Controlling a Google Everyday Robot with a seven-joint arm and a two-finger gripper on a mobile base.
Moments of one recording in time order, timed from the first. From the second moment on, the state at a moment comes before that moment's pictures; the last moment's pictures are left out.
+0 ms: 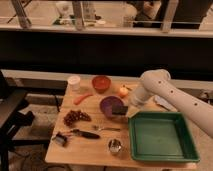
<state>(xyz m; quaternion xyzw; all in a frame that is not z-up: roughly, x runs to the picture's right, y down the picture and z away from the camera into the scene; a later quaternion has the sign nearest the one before) 0.134 0.102 0.776 -0.31 -0.14 0.09 0.94</state>
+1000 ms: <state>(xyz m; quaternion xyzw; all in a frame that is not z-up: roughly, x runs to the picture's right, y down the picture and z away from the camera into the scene) 0.139 0.049 0.802 -0.21 -0.05 0.10 0.97</state>
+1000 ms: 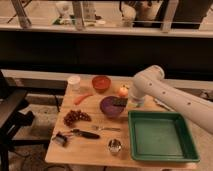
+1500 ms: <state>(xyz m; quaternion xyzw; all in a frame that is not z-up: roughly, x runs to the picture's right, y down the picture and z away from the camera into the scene) 0.171 0.024 0.826 -0.24 -0.06 0.14 0.96</state>
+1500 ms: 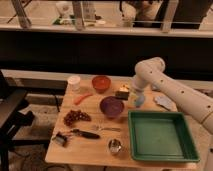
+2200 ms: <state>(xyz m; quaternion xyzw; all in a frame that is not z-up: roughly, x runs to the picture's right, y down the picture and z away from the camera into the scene) 0.231 0.026 0.845 -0.24 -0.07 0.18 0.95</state>
